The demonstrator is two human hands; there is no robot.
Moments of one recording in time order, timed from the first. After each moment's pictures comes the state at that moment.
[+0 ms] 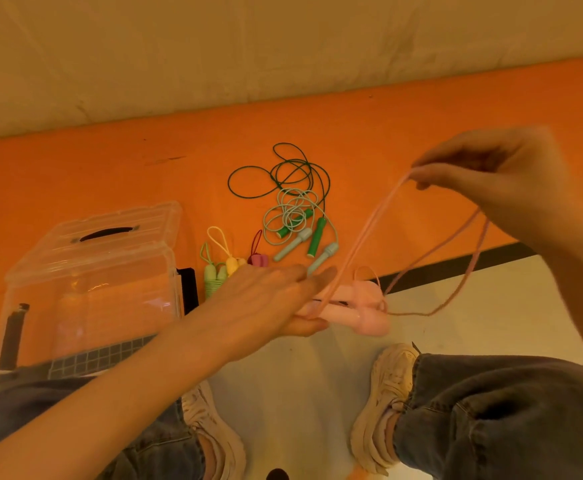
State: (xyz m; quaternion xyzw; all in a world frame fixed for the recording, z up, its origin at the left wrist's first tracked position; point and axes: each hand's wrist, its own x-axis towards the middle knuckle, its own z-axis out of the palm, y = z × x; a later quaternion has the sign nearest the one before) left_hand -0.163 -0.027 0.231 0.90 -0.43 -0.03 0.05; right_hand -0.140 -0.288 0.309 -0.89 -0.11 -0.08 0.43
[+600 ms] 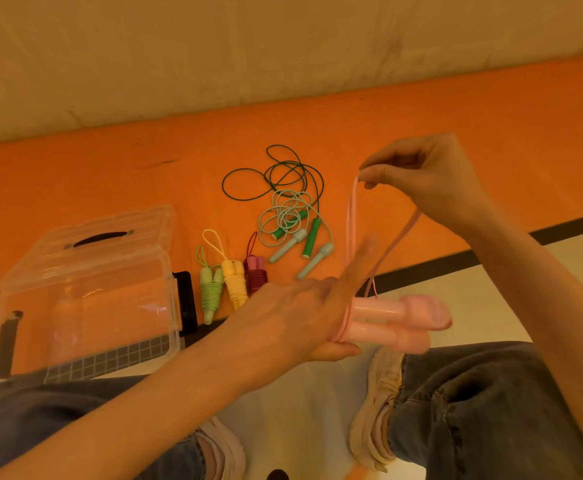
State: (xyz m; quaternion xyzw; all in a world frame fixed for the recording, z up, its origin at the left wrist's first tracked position) left_hand -0.190 -0.050 0.245 0.87 -0.47 0.05 0.16; right_hand -0.109 -0.264 0.282 -0.87 -0.07 -0.05 0.48
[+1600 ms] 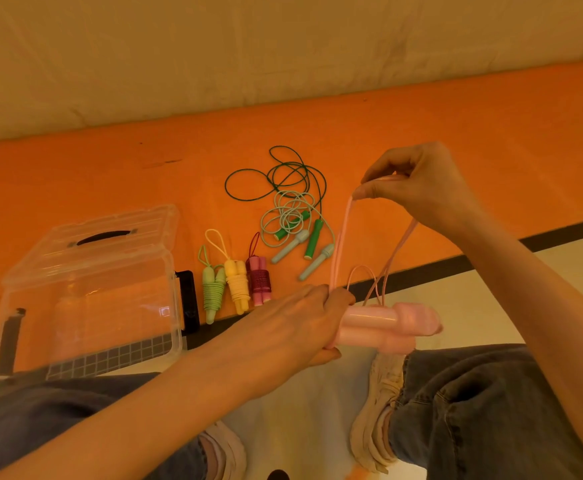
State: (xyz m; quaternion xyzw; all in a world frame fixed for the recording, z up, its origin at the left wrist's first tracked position) left_hand -0.194 -0.044 0.234 0.88 -0.43 -0.14 0.15; right_hand -0.103 -0.260 0.272 -0.91 -0.05 -0.04 0.41
